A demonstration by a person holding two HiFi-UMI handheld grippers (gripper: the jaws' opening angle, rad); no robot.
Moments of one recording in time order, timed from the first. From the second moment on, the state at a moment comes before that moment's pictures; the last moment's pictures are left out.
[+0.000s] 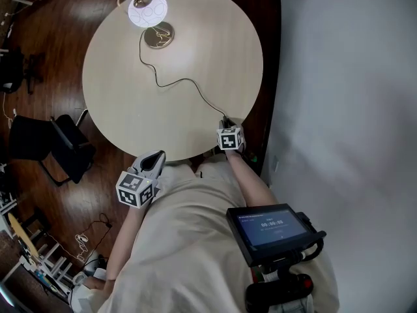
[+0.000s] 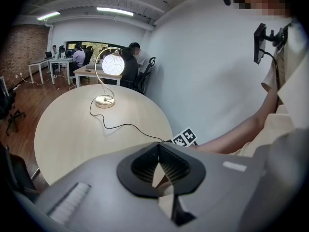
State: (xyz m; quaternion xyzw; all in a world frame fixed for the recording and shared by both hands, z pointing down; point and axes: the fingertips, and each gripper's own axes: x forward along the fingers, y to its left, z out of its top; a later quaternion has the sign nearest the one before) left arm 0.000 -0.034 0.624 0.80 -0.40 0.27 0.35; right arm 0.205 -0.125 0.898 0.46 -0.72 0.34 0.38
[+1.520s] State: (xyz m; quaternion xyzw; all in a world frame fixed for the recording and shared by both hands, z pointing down) left arm 0.016 -0.072 0.627 0.82 -0.38 0.27 0.33; right arm 0.201 -0.126 0.903 0.48 -0.70 0.29 0.45
